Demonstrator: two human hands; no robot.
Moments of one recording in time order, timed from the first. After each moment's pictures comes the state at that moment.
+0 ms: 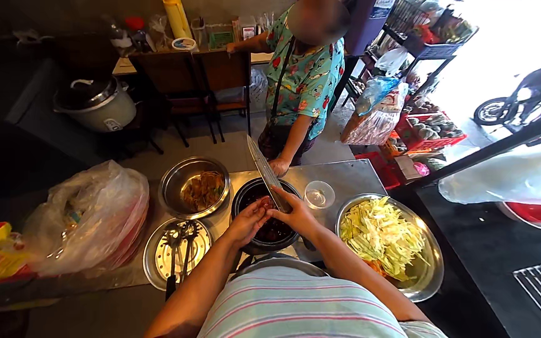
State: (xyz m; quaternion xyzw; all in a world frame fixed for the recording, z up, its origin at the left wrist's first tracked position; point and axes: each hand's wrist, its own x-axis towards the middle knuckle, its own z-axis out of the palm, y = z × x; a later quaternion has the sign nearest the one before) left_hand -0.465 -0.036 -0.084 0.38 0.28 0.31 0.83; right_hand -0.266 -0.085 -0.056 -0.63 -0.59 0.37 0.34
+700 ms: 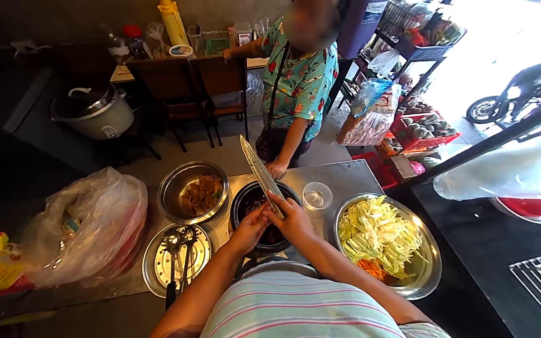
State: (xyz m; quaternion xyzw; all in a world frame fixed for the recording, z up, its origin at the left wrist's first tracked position) left_hand -0.459 -0.048 -0.090 0.44 0.21 0.33 0.81; right_hand -0.294 -0.101 -0.041 -0.71 -0.61 0.20 0.29
